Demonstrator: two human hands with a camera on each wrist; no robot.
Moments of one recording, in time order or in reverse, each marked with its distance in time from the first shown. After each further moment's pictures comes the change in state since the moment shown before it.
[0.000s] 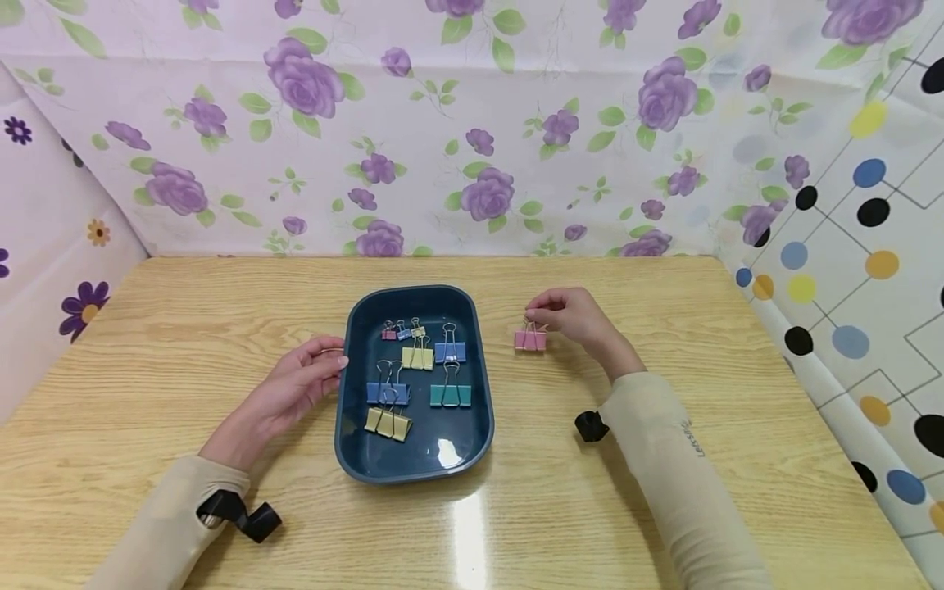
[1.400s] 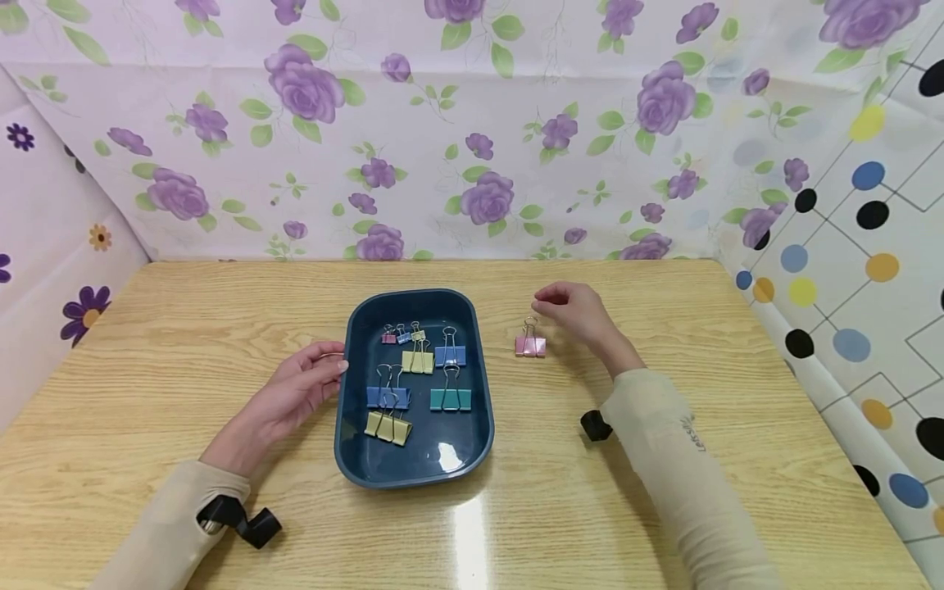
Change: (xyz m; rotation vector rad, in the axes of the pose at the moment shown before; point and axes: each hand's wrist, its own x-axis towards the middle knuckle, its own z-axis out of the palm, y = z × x) left_hand 0.000 -0.002 0.000 -0.006 0.018 0.002; right_hand 0.006 -0.002 -0.006 -0.102 0.085 0.002
